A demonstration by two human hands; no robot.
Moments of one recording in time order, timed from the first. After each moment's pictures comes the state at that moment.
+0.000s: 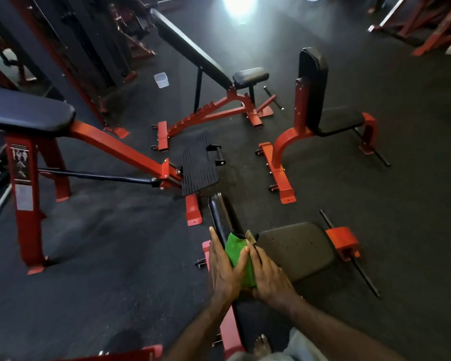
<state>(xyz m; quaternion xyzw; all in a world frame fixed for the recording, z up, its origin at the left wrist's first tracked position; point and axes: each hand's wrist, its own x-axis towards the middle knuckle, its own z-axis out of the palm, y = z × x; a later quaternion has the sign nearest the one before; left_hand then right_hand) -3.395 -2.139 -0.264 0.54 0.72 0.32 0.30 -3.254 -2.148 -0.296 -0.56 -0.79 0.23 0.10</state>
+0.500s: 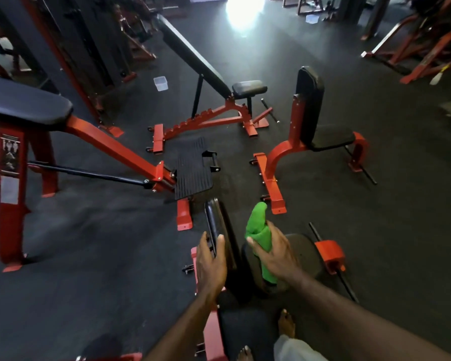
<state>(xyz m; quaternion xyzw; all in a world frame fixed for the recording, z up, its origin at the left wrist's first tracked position) -3.398 -2.118 -0.251 0.39 0.74 0.40 0.38 -3.222 -2.087 -0.260 -0.64 -0.63 0.32 0.31</state>
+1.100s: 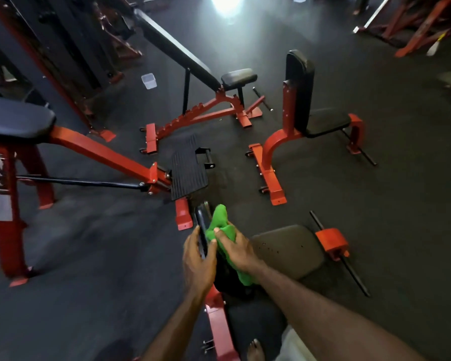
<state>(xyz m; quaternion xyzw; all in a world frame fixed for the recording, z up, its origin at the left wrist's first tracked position) -3.413 -2.096 -0.247 0.45 0.73 0.39 0.33 -3.296 -2.054 -0.268 -0.64 -0.49 0.53 0.27</state>
